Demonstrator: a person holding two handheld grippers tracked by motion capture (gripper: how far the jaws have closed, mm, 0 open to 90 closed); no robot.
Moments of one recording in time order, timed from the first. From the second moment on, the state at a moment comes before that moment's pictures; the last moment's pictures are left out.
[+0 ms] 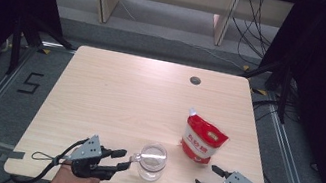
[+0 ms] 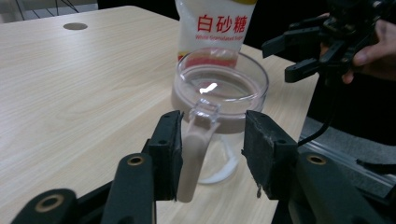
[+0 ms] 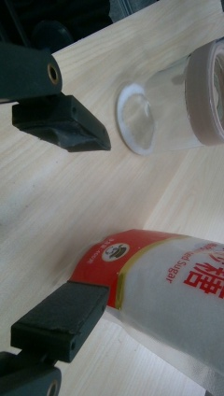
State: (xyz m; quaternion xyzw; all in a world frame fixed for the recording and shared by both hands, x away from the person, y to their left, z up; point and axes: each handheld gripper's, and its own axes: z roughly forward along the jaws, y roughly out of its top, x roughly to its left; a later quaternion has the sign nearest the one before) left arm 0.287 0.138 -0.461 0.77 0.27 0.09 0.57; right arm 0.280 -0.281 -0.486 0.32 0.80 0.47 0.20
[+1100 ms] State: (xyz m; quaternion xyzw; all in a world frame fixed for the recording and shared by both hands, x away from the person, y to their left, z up) left arm 0.297 0.116 -0.456 0.77 0.27 0.14 0.55; right arm 0.279 -0.259 -0.476 0.29 0.80 0.49 0.20
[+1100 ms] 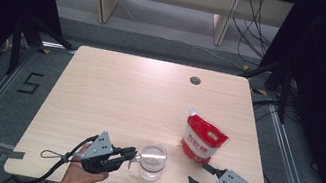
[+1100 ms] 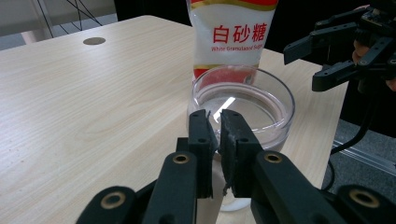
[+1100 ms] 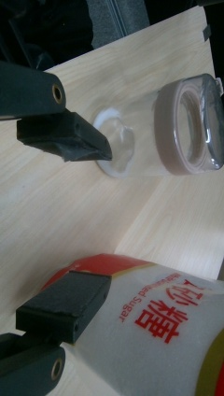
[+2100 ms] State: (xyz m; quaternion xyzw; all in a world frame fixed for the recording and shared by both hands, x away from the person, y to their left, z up) left arm 0.294 0.117 -0.458 0.77 0.27 0.15 0.55; right arm 0.285 -0.218 -0.469 0.22 0.81 0.52 0.17
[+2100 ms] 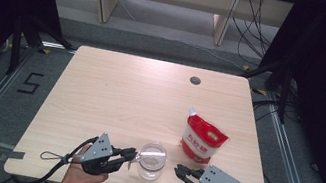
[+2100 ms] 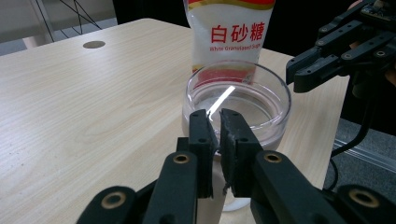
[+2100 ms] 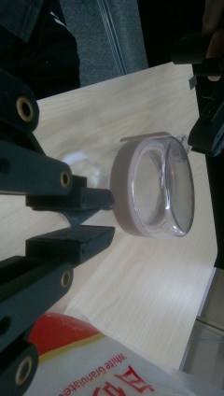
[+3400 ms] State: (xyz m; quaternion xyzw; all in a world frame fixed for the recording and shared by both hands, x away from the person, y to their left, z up) left arm 0.293 0.117 -0.462 0.78 0.28 0.15 0.55; right arm 0.291 -0.179 -0.453 0.19 0.79 0.56 0.15
